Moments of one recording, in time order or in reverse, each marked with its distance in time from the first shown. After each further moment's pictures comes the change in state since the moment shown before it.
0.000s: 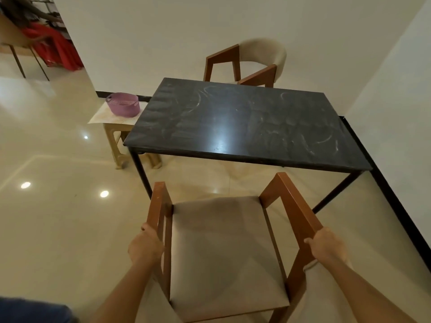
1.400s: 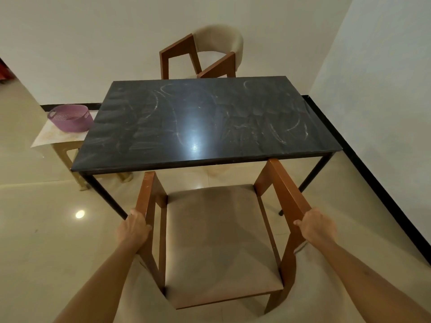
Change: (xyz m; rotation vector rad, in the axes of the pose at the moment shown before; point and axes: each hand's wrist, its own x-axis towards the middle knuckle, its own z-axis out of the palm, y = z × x) left_hand 0.101 0.097 -0.025 0.026 -0.033 0.207; right_hand 0.054 0.000 -0.019 -0.026 0.010 0.130
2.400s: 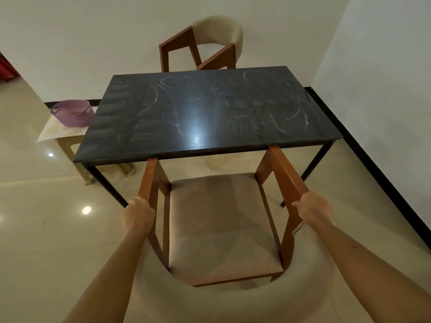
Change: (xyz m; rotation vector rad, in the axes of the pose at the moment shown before) left_hand -0.013 0.014 0.007 0.056 0.209 -0.006; right_hand 0.003 -0.004 -0.005 -0.029 0.067 -0.039
